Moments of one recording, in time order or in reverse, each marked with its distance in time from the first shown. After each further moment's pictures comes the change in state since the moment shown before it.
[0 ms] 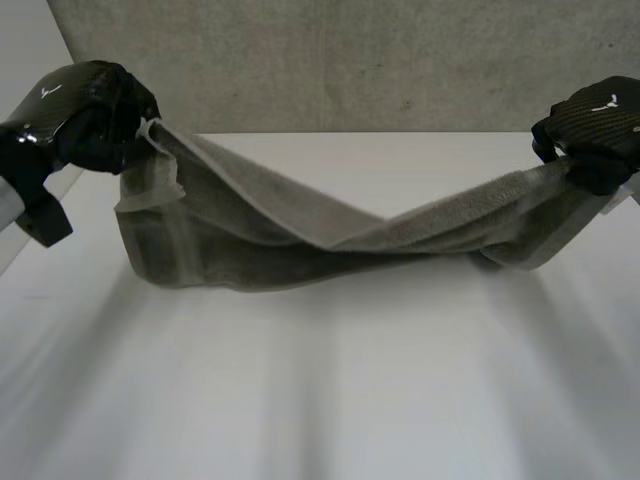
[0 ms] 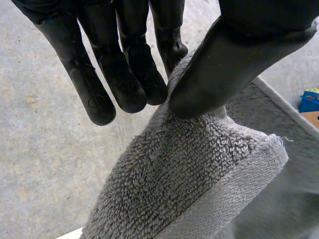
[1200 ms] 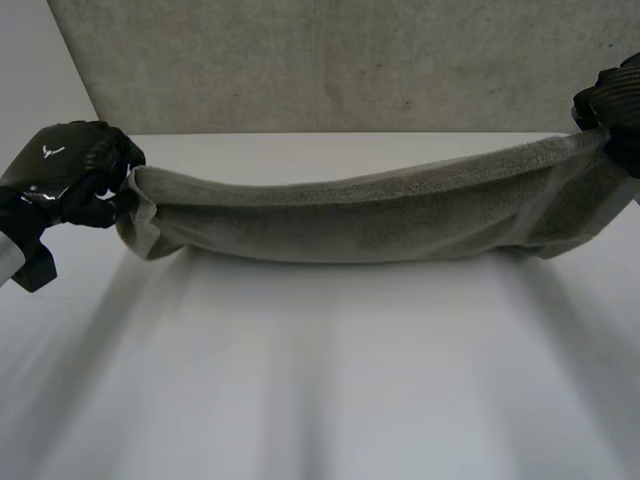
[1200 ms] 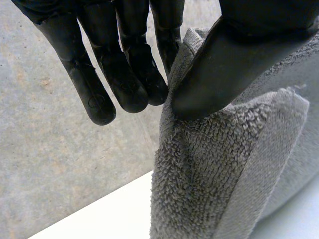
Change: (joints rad) left arm 0.078 0.036 -0.207 0.099 0.031 0.212; right arm -0.124 -0.218 0.272 -0.299 -0.118 0.060; left_hand 0.000 -0.002 0.000 0.000 -0.013; right_hand 0.000 -0.001 0.000 0.000 0.000
